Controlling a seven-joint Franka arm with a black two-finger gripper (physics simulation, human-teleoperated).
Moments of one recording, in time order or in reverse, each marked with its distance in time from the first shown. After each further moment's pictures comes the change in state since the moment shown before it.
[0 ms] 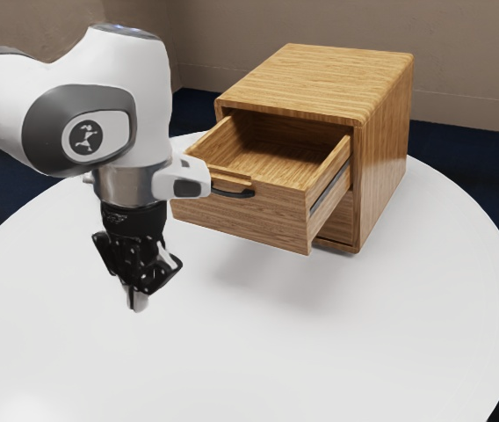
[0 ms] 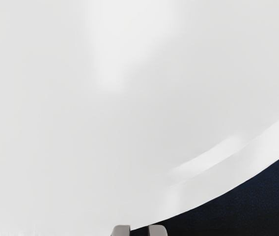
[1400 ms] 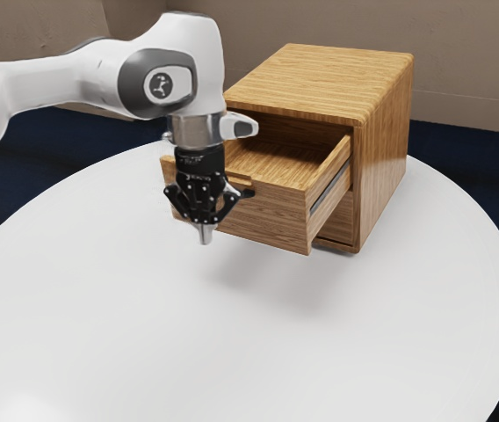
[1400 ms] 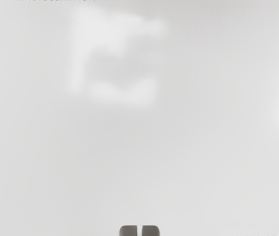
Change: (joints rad) arm 0.031 0.714 -0.038 0.405 0.323 0.171 -0.327
